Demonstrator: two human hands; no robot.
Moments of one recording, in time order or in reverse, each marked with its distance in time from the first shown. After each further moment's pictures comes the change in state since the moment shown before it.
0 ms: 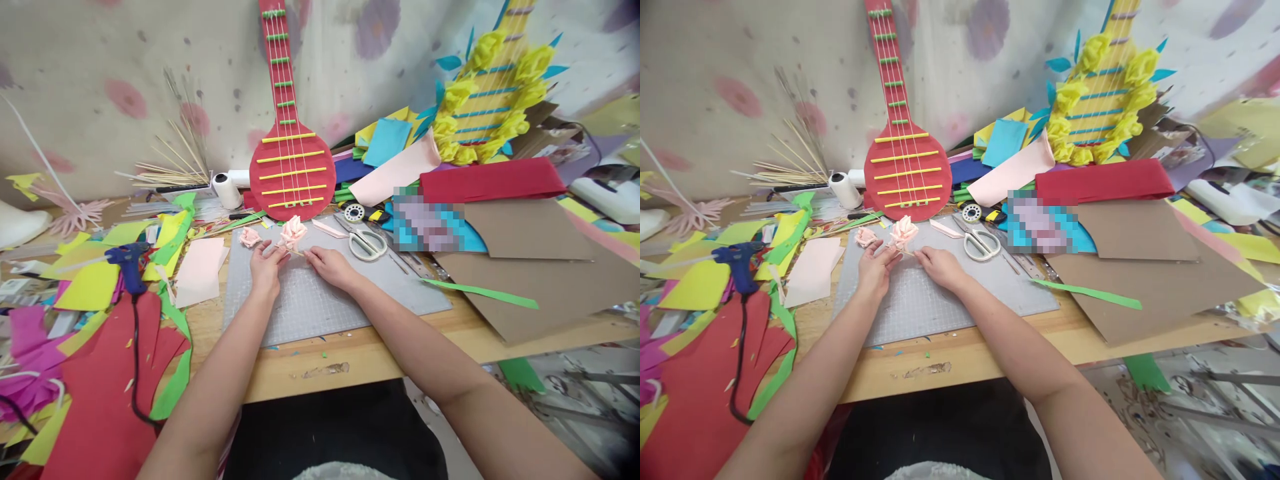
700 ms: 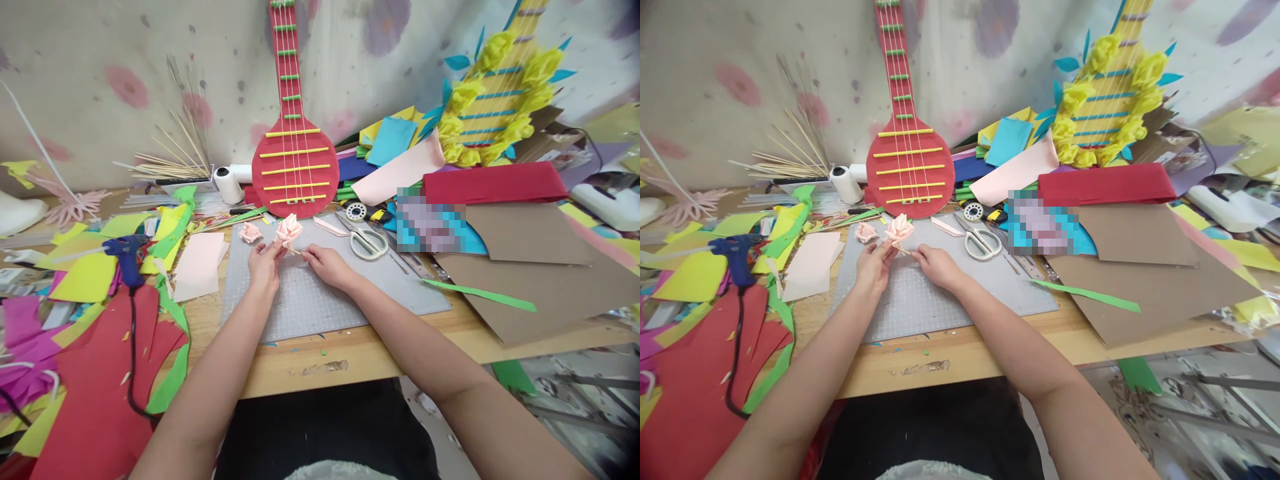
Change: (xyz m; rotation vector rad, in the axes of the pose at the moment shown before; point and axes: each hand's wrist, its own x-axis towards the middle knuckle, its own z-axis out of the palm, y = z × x) left_hand -0.002 0.005 0.005 -0.126 0.122 -0.044; right_hand -0.001 -0.006 0.003 0.040 -0.039 -0.052
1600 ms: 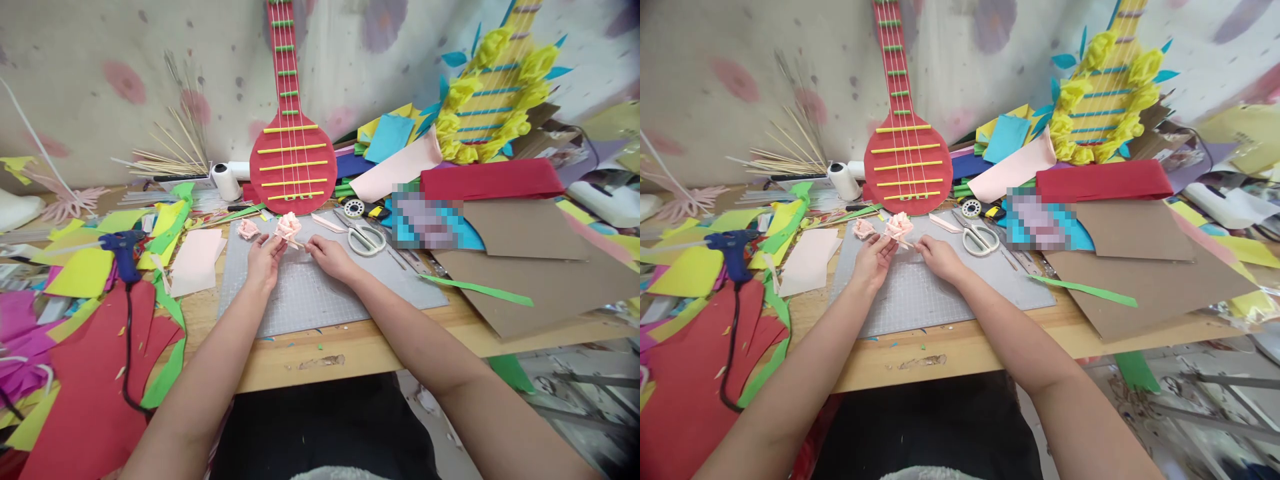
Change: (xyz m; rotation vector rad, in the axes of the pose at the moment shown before) left_hand -0.001 0.001 -0.002 -0.011 -0.153 -0.029; right_hand 0.001 0.008 -0.008 0.023 0.076 0.002
